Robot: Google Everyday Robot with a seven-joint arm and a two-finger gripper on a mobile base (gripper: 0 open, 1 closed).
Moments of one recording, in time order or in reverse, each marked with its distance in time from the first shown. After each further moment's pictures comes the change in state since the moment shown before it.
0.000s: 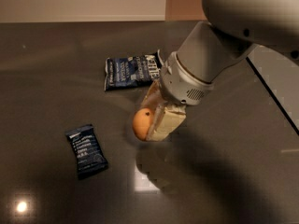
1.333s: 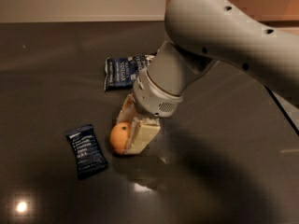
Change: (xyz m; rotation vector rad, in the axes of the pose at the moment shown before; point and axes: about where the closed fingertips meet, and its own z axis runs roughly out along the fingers) arm -0.030 0.004 0.052 -0.087 -0.052 -0.098
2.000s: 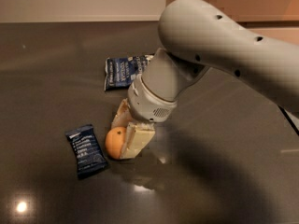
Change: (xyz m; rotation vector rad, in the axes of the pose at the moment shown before) arm -0.006 0.001 0.015 -0.008 -0.016 -0.029
